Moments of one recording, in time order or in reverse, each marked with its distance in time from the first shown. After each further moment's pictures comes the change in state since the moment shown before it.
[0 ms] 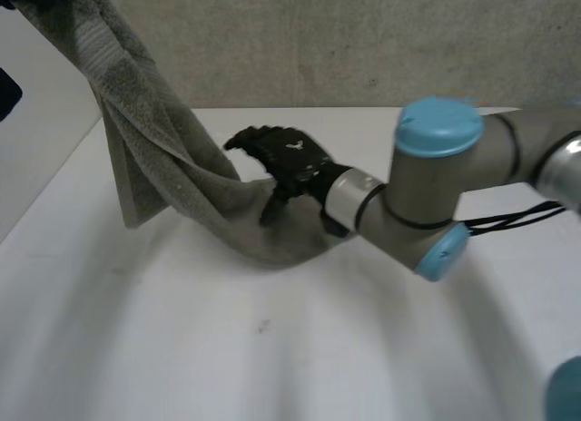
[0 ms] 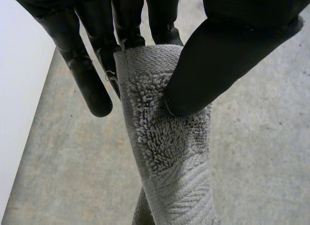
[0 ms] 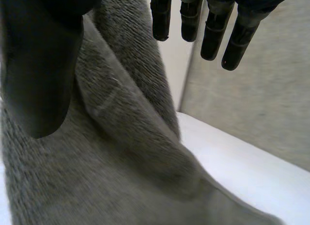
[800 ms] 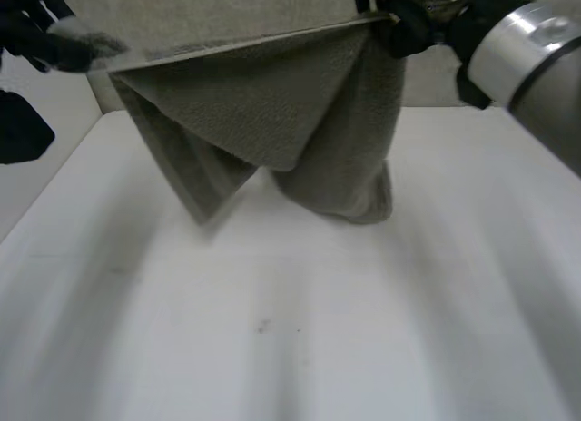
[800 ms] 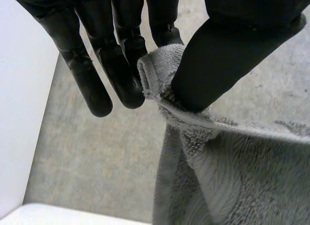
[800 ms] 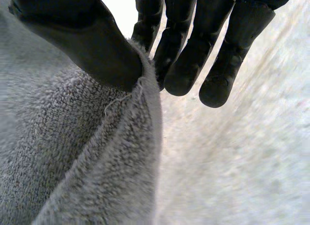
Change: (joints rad) left arm 0.028 -0.095 -0.065 0.013 -0.009 -0.011; right arm -0.228 -0.590 0.211 0.044 0.073 -0.292; left_hand 0.000 0.000 0.000 0.000 0.000; right_hand 1.079 1.049 1.068 1.060 1.082
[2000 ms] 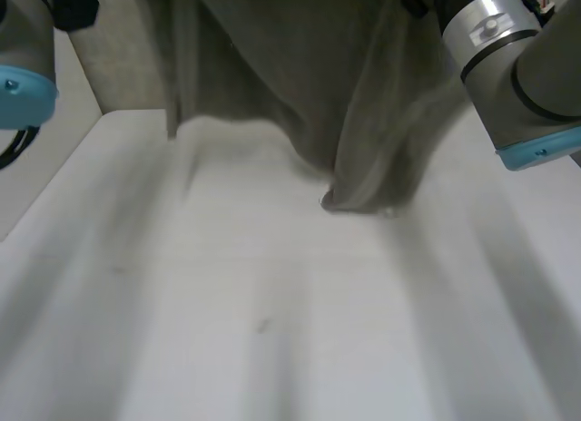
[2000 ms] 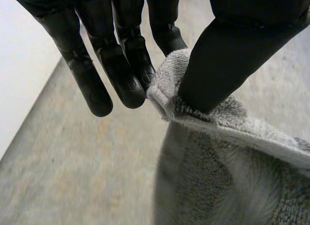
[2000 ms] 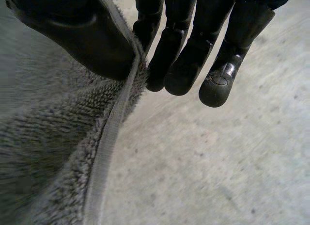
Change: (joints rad) left arm -0.033 -0.477 0.622 0.262 -0.073 -0.061; right arm 0.025 0.250 -0.174 -0.342 0.175 -0.341; left_hand 0.000 0.000 0.000 0.000 0.001; right_hand 0.000 0.010 0.000 0.000 0.010
